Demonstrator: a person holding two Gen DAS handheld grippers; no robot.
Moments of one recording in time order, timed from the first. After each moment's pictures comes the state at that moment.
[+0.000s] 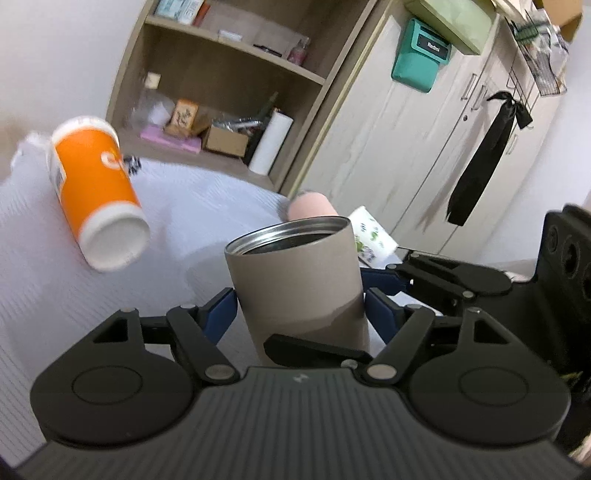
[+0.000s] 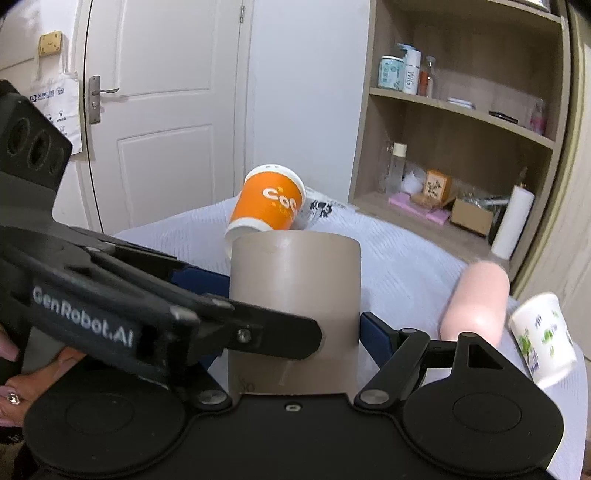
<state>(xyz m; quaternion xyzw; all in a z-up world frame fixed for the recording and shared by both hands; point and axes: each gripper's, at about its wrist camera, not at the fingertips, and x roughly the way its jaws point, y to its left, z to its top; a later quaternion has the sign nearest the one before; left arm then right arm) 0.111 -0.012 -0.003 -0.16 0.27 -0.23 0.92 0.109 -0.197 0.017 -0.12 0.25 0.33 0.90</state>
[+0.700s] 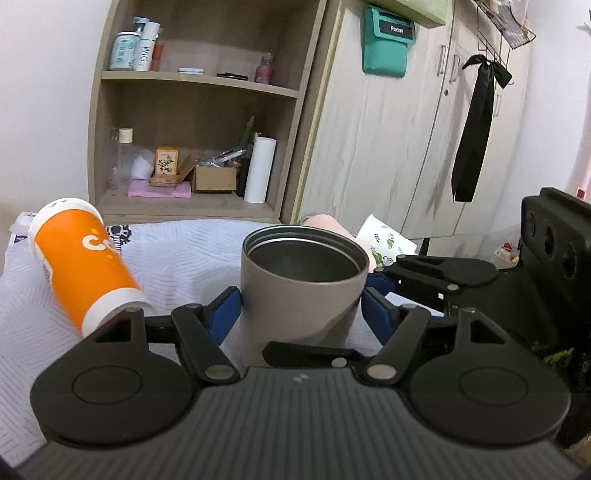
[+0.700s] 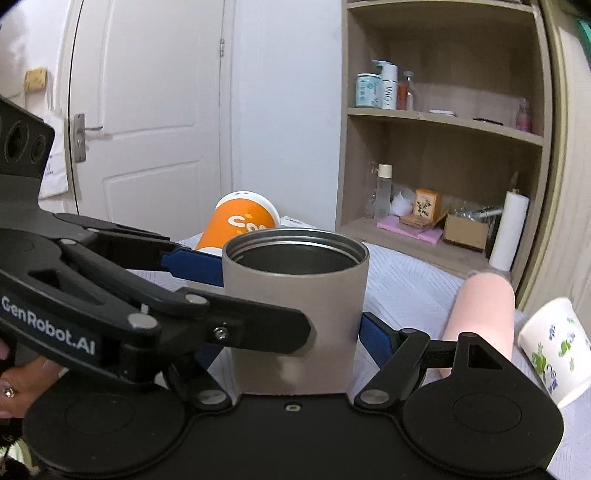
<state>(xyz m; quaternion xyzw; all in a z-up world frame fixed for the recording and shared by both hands) 0.140 -0.029 0.008 -0.04 0.22 -0.25 0.94 0.142 -0.206 -0.006 -0.07 0.20 0.33 0.92</state>
